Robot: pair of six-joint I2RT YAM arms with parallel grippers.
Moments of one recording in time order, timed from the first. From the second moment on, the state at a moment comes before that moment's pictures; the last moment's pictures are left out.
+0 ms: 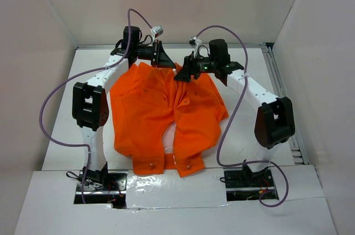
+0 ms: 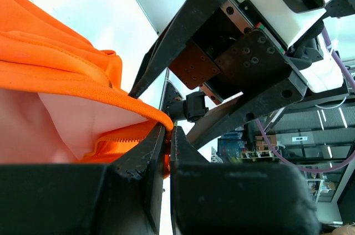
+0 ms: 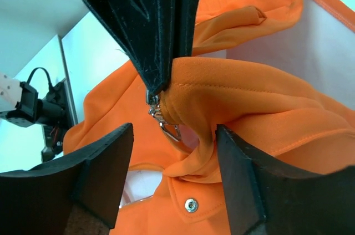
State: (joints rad) left arm -0.24 2.06 1.82 -0.20 1.29 -0.69; right arm 0.37 1.71 1.41 -0.16 -0.85 0.12
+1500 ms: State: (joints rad) left arm -0.23 2.03 1.79 -0.20 1.29 -0.68; right arm 0.38 1.68 1.41 -0.16 -0.89 0.20
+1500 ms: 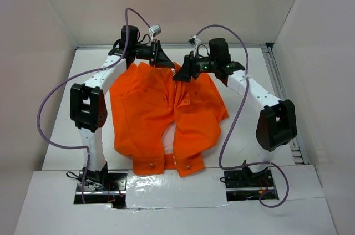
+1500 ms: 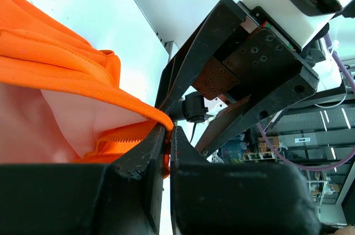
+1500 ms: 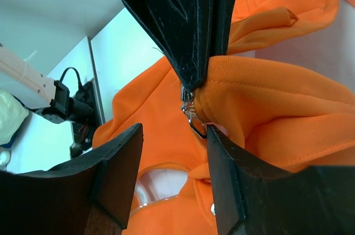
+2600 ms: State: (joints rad) left arm -0.24 2.00 1.80 -0.32 1.19 -0.53; right arm 0.39 1.70 1.45 -0.31 -0.77 0.11
